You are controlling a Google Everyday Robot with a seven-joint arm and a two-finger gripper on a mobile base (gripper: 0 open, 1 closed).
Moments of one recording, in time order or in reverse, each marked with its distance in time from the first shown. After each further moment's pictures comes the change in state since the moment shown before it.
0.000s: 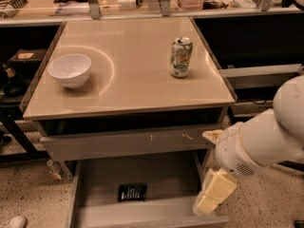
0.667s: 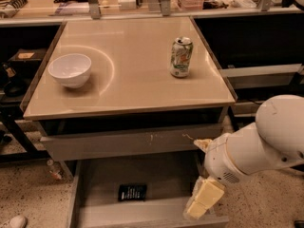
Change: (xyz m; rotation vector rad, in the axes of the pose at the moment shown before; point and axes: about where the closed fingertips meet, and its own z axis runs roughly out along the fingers) arm 0.004 0.005 0.043 -0.025 -0.032 0.001
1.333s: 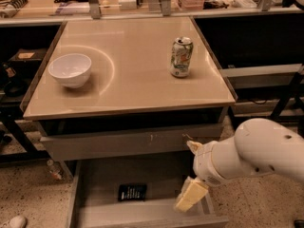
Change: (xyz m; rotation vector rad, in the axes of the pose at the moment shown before) arm 0.010 -0.029 0.060 0.081 -0.032 -0.034
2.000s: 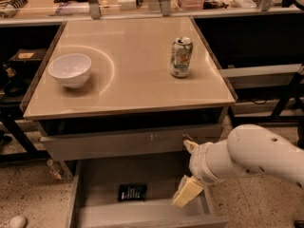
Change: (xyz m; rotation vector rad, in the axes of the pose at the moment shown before) arm 0.008 -0.018 0.030 0.039 -0.021 -0.027
